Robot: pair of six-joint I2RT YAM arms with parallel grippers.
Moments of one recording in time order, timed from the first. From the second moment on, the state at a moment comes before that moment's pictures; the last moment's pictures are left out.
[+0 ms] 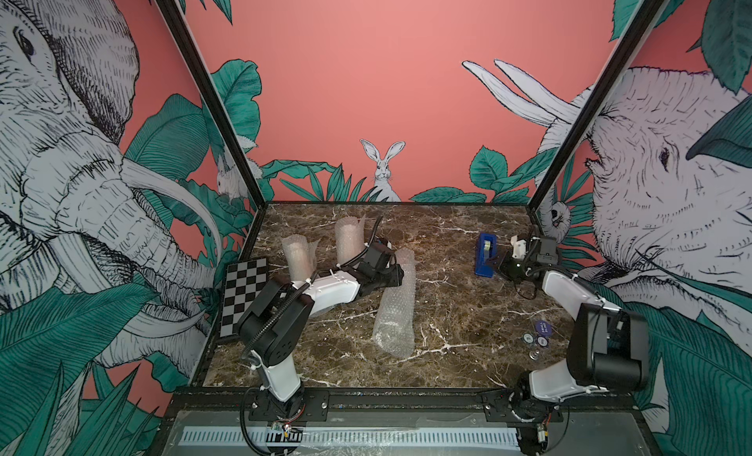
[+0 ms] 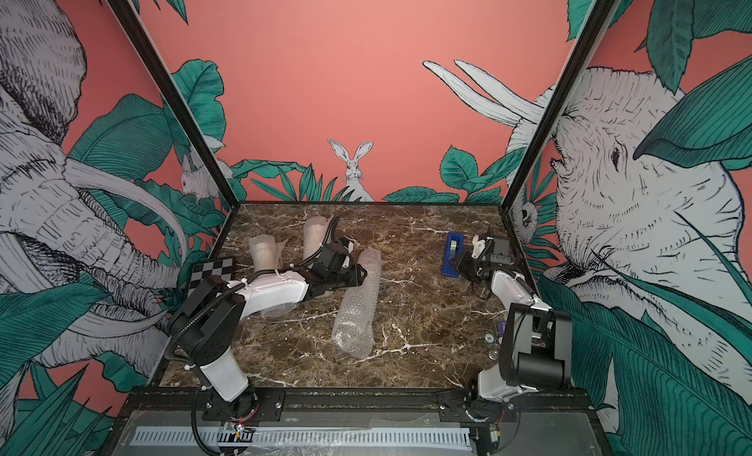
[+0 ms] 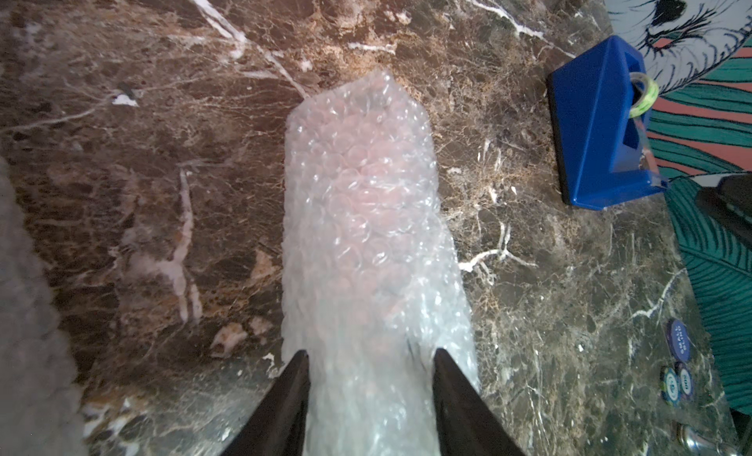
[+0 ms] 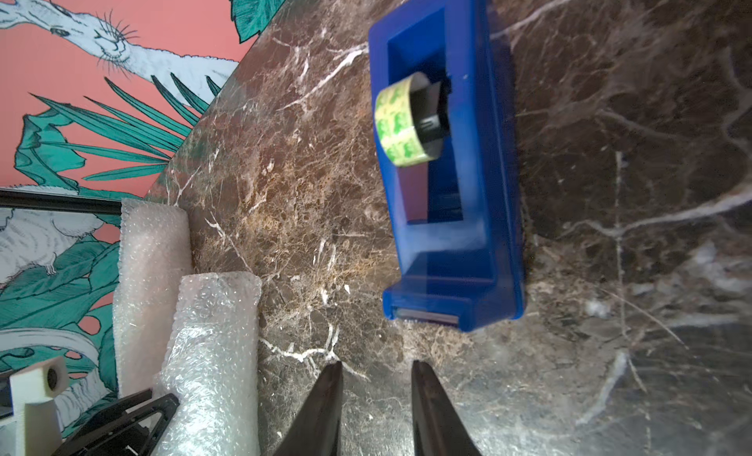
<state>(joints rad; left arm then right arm) -0.71 1.73 1.00 -0.02 0.08 -0.61 -0.18 1.51 0.90 -0.25 -0.55 0.41</state>
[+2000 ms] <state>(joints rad) -0.71 1.75 1.02 -0.01 0.09 -0.61 -0.28 1.93 1.06 0.02 -0.98 0.55</state>
